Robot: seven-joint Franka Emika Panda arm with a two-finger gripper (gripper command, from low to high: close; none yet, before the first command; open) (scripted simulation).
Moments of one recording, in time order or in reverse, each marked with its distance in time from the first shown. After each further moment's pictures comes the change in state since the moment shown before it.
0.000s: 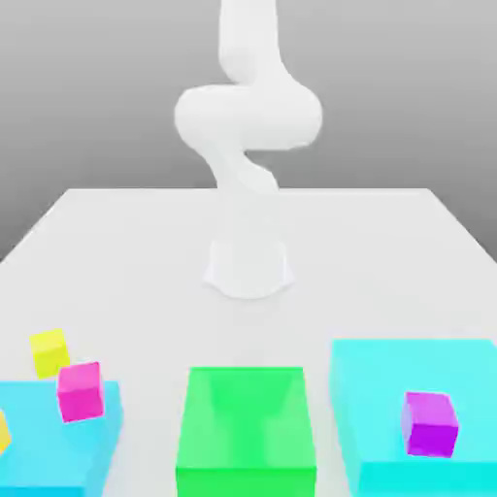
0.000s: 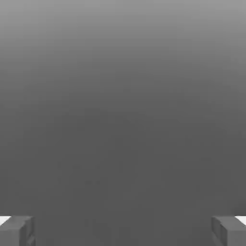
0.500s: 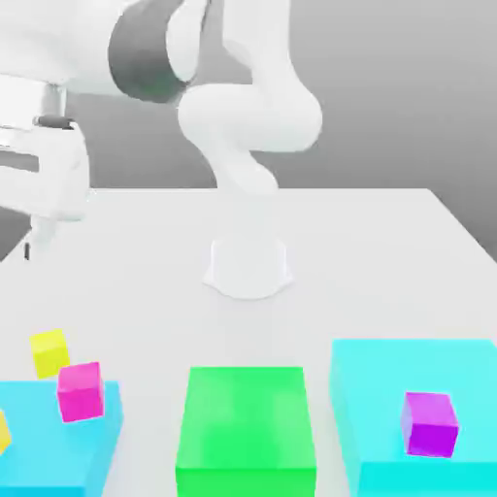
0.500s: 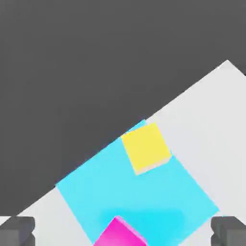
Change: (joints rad) arm -0.296 0.546 -0.247 -0.245 -0.016 0.309 0.136
